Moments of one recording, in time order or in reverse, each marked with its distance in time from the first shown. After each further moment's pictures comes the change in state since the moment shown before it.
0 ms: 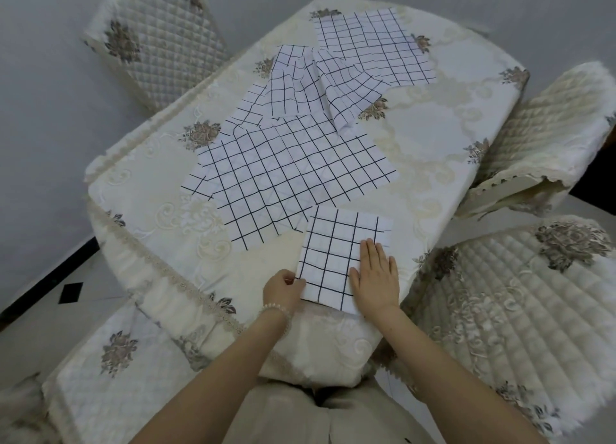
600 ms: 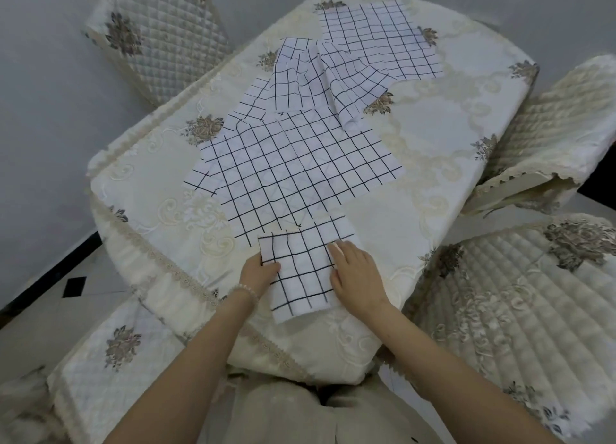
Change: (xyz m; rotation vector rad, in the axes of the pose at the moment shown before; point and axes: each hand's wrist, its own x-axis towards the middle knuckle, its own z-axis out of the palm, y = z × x) left_hand 0.028 0.003 -0.053 -0.156 -0.057 -0.011; right_hand -0.003 -0.036 -0.011 0.045 0.208 -0.378
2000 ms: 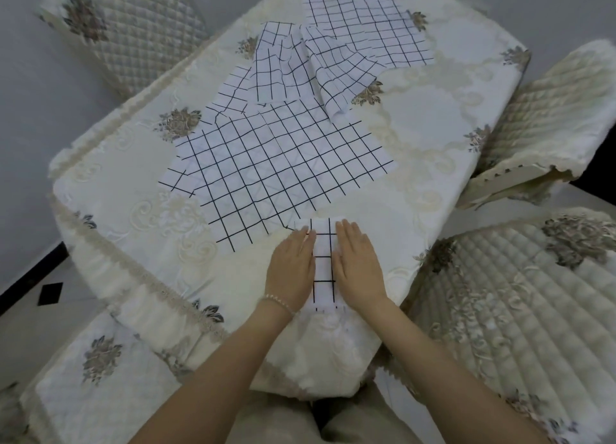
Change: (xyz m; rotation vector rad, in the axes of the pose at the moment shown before) left_hand 0.014 0.002 0.073 0.825 0.180 0.900; right_hand 0.018 0.017 -0.001 0.219 -0.017 0.179
